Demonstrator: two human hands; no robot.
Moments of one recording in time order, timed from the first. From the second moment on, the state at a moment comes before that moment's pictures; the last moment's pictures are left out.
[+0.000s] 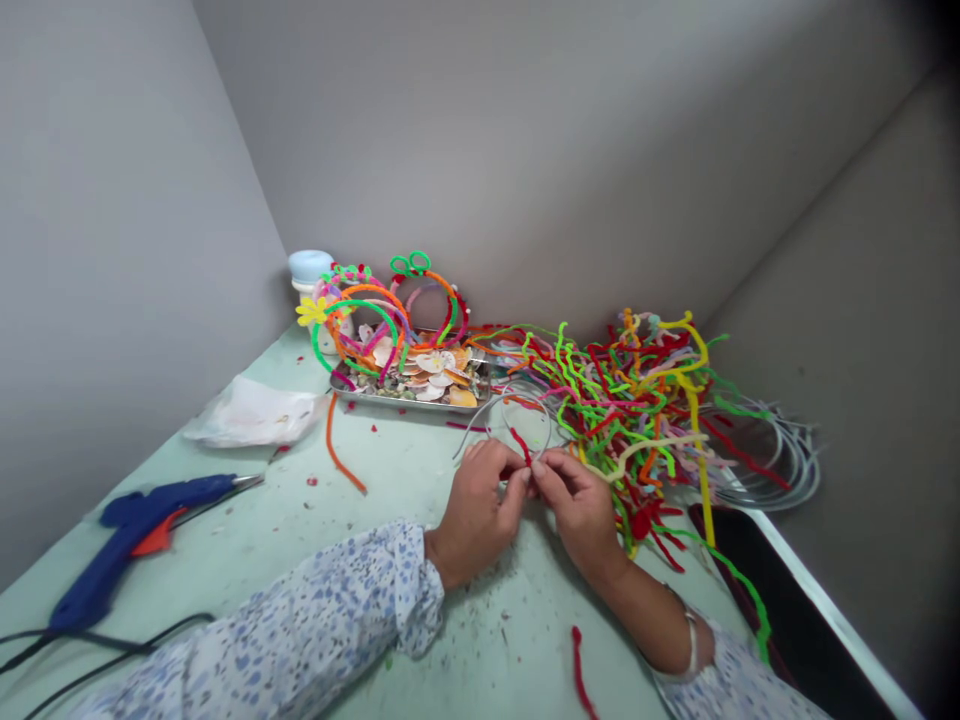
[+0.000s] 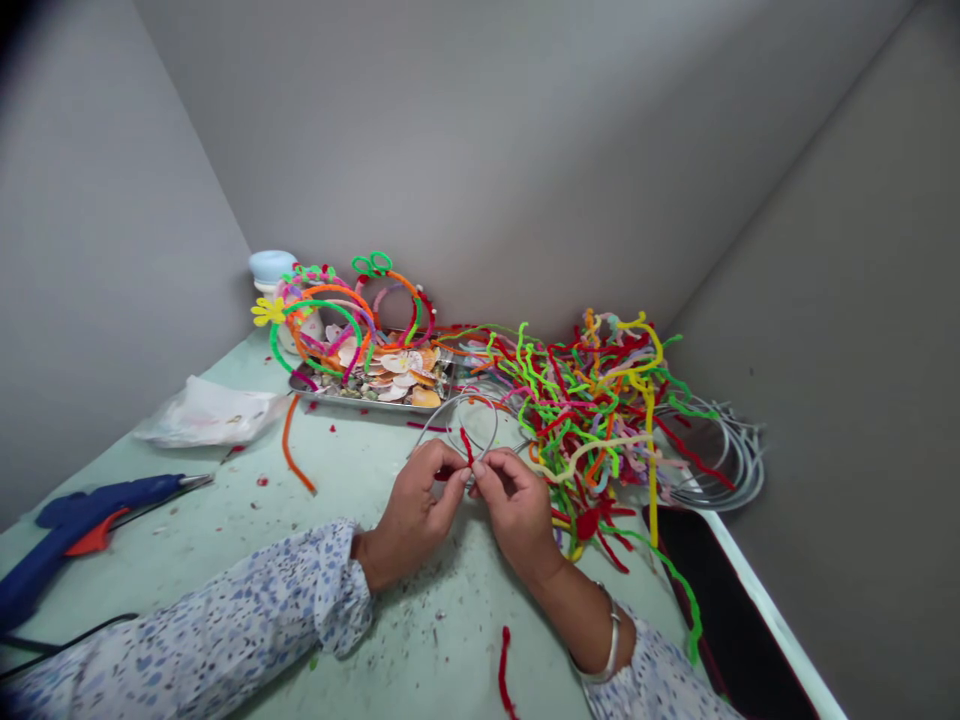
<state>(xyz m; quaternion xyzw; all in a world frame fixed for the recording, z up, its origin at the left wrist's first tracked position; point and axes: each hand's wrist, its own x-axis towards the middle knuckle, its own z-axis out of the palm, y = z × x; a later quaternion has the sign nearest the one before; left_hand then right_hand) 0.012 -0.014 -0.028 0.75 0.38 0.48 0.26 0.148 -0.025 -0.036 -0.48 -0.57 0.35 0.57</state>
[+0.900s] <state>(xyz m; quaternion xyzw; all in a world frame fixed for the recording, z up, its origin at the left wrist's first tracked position) 0.015 -0.014 -0.029 0.75 0.39 0.46 0.27 0.149 -0.023 -0.038 -0.42 -0.53 0.43 0.59</state>
